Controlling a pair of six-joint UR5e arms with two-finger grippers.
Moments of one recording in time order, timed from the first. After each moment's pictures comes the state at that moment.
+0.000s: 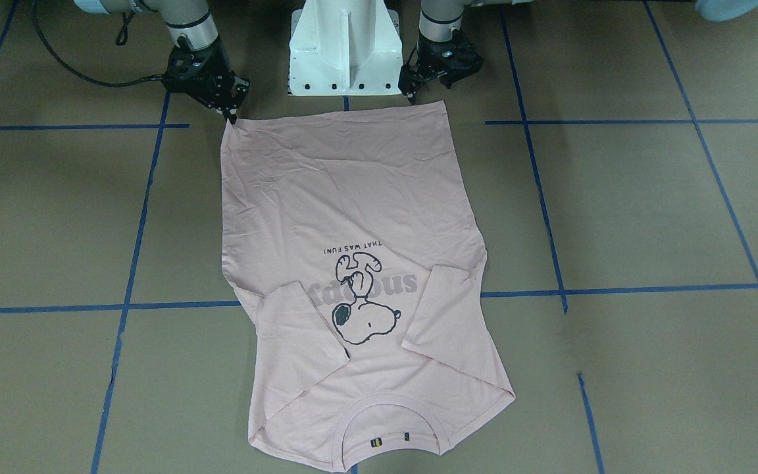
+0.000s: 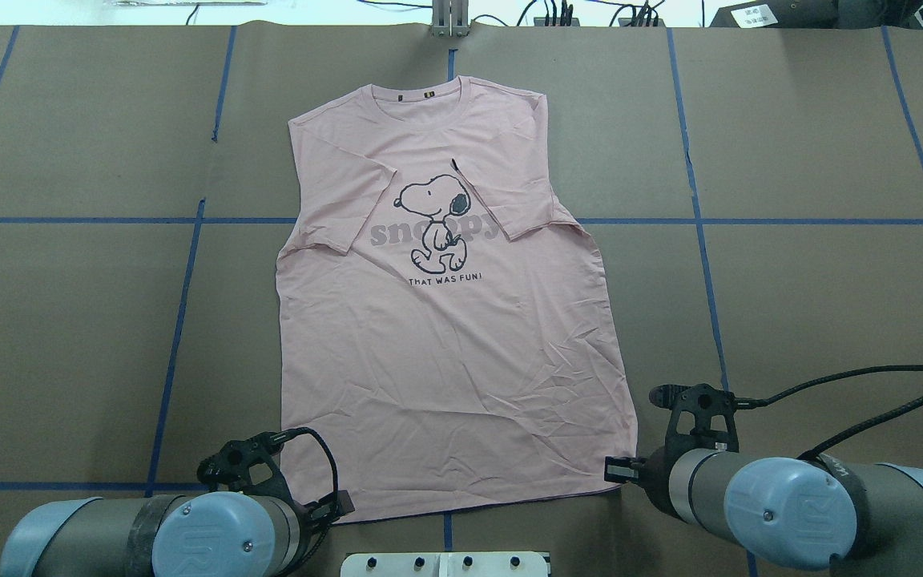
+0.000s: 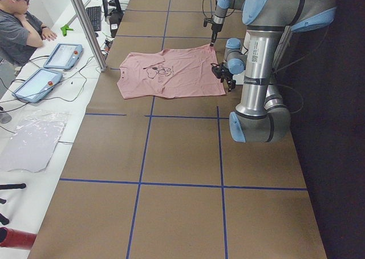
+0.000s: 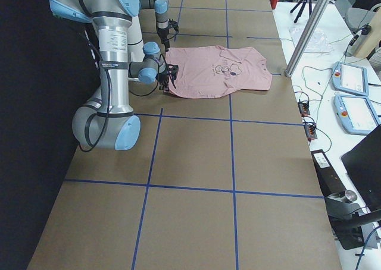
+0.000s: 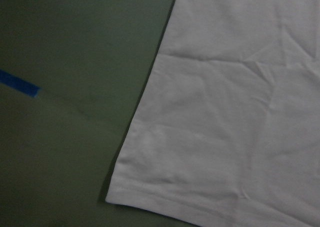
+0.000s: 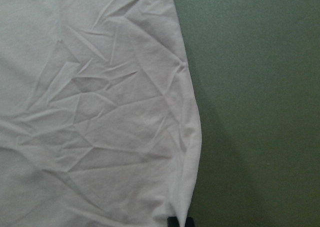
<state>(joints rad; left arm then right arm) -0.07 -1.86 -2.05 -1.55 -1.60 -1.98 0.13 -1.55 2.14 -1.29 1.50 1.60</state>
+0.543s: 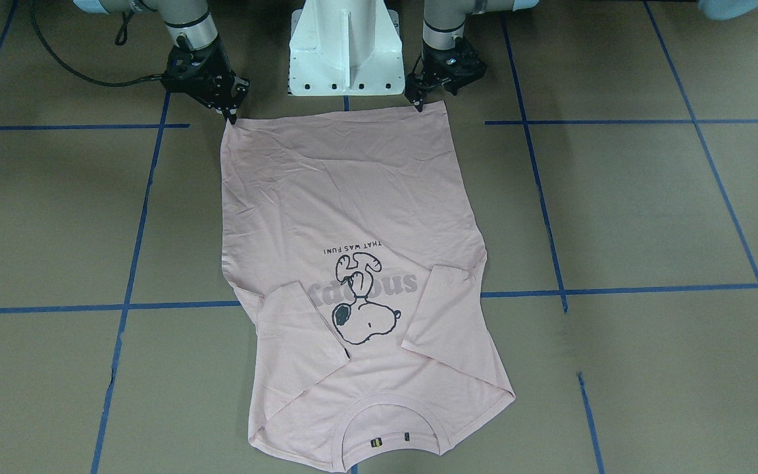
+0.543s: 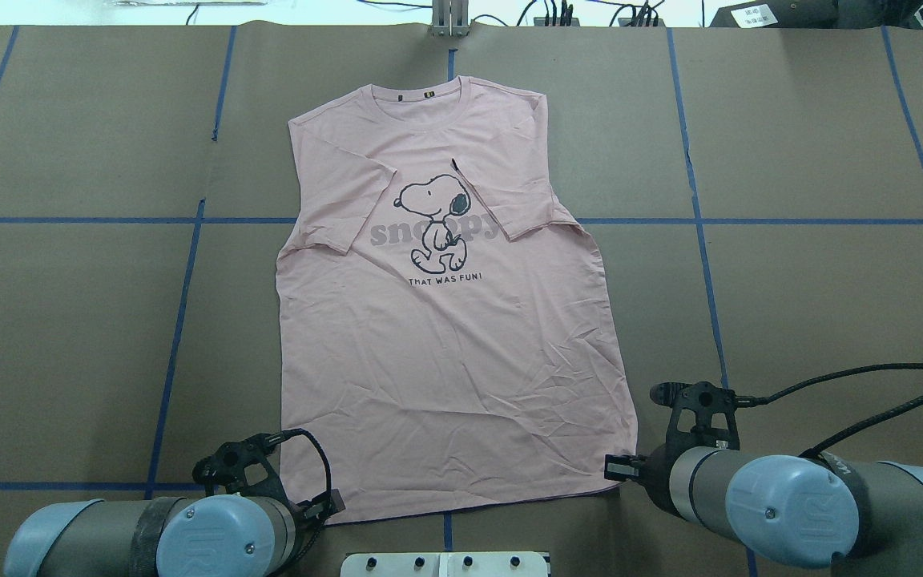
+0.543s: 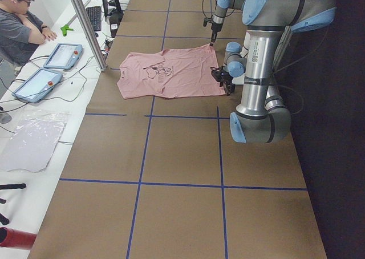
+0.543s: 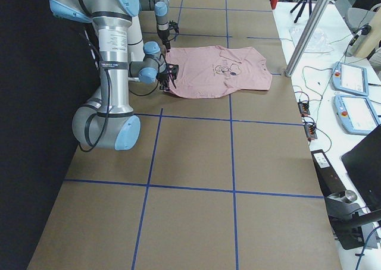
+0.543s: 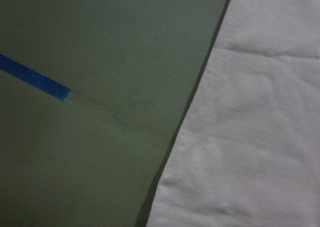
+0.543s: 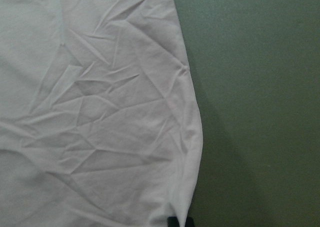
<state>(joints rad) -0.07 -1.85 -2.04 -1.55 -1.58 -1.98 0.14 -1.55 2.15 -1.29 1.50 1.60</state>
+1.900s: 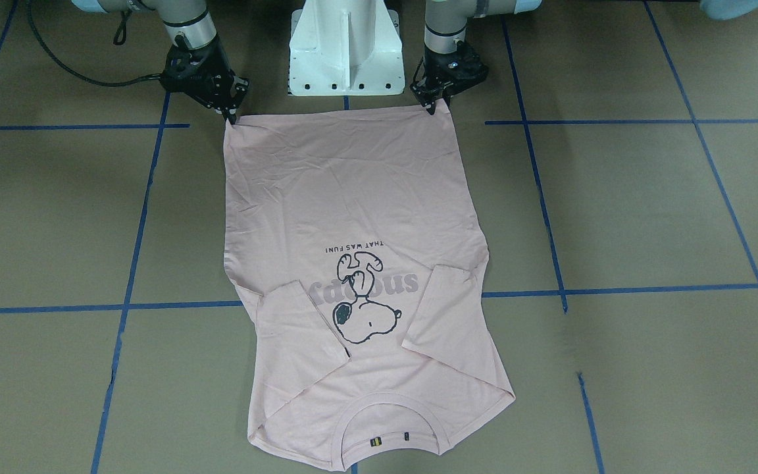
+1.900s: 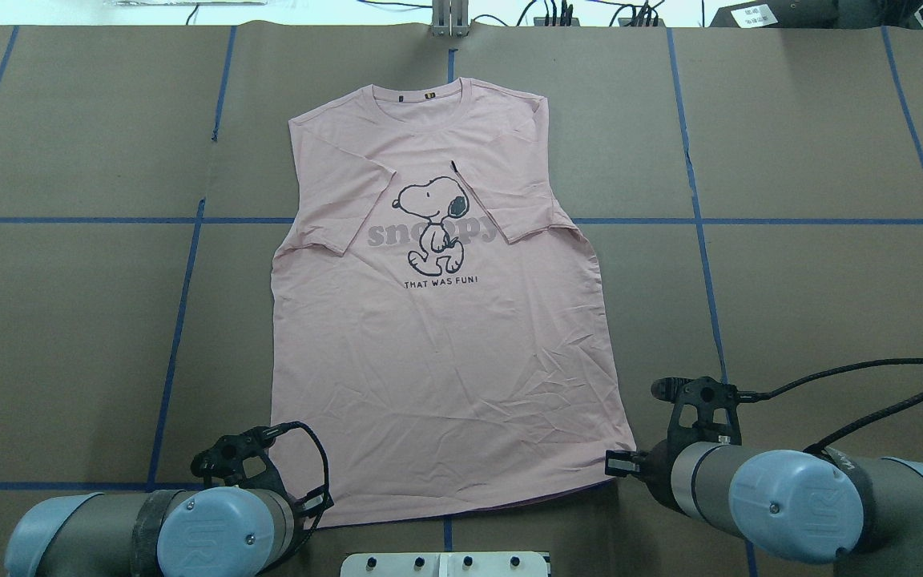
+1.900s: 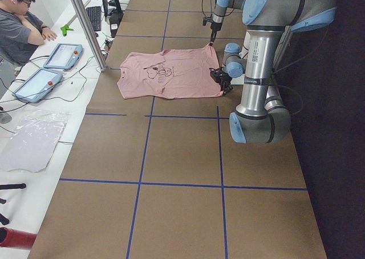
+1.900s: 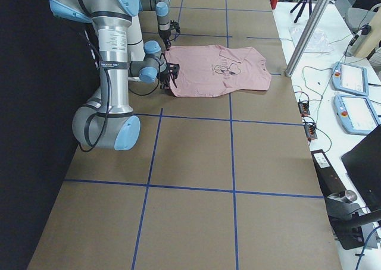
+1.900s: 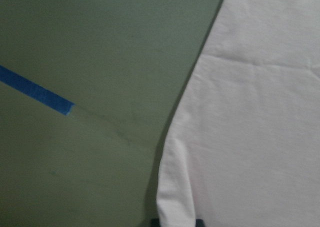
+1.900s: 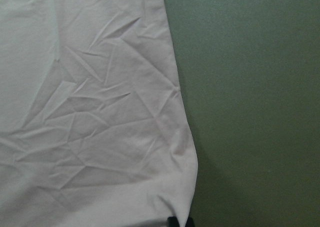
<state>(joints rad) -0.08 -1.85 -2.03 -1.55 -1.58 -1.98 0.15 -1.55 2.16 -1.29 1.51 1.59</state>
